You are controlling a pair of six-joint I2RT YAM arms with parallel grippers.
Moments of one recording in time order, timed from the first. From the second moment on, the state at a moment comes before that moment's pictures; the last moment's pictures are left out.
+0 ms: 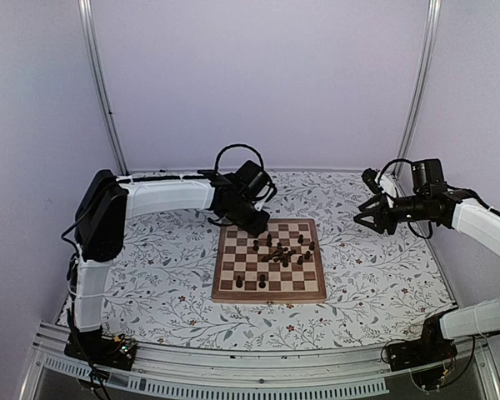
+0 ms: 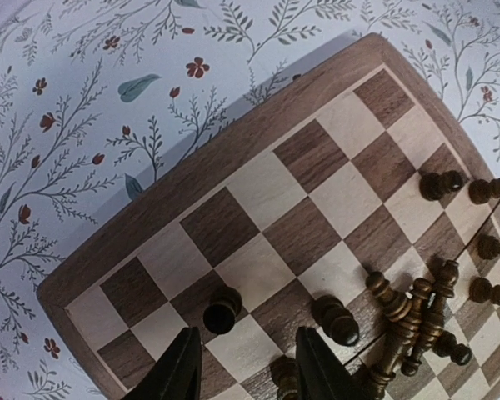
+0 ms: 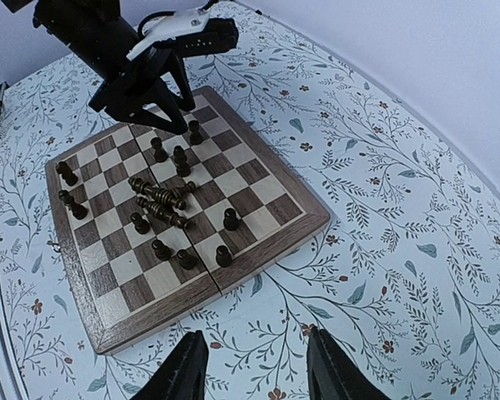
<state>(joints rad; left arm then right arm) -0.84 2.15 1.74 -0.58 -0.12 -0.14 0.18 1.20 0.87 -0.41 -0.64 -0.53</state>
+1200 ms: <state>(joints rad) -0.83 2.23 1.83 -0.68 -0.22 -0.15 0.18 1.20 0.86 -0.40 -0.64 -0.56</state>
